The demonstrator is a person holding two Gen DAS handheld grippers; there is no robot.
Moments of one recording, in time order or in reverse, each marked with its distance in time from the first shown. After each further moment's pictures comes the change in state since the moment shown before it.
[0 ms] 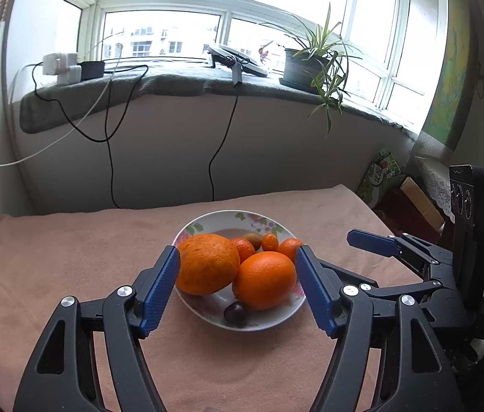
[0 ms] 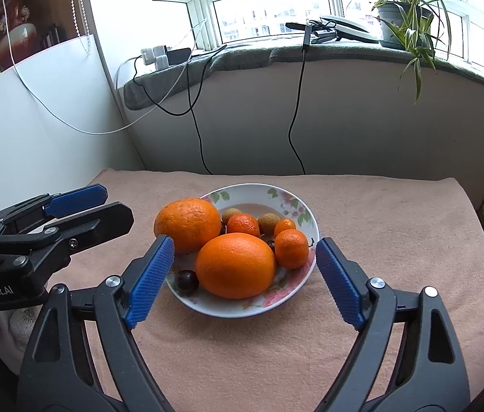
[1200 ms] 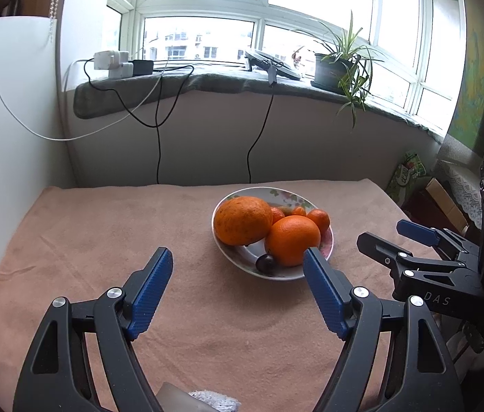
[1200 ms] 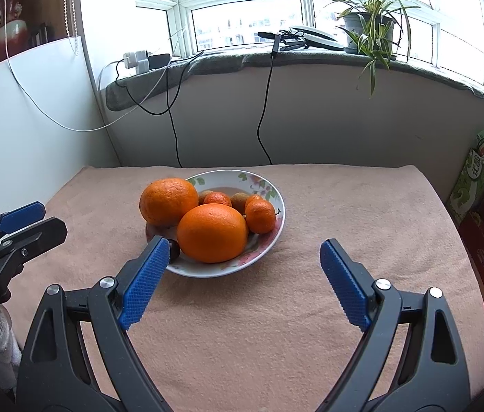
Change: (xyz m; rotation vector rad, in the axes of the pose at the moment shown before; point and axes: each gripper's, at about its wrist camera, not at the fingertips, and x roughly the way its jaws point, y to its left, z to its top) left arm -0.044 0.001 -0.043 -0.039 -0.027 0.154; right arm -0.036 0.003 -0.033 0.023 -0.041 -0.132
